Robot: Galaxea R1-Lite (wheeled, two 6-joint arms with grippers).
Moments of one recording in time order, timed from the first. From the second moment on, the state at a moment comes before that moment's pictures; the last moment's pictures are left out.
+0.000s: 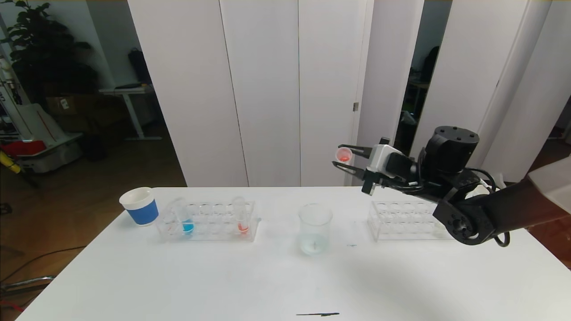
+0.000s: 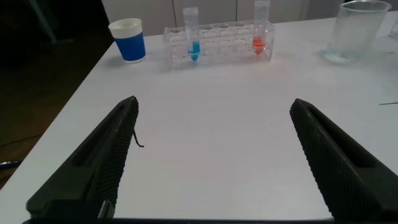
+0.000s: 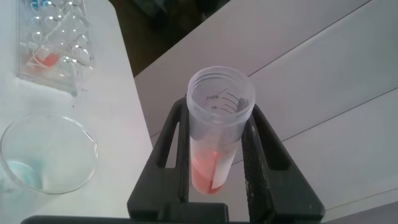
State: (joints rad) left arm 0.00 0.00 0.00 0.00 -0.03 0.07; right arm 0.35 2.11 -1.12 -1.08 0.65 -0.84
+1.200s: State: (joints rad) left arm 0.00 0.00 0.00 0.00 -0.03 0.07; right arm 0.34 2.29 -1.48 -0.85 0.71 -1.44
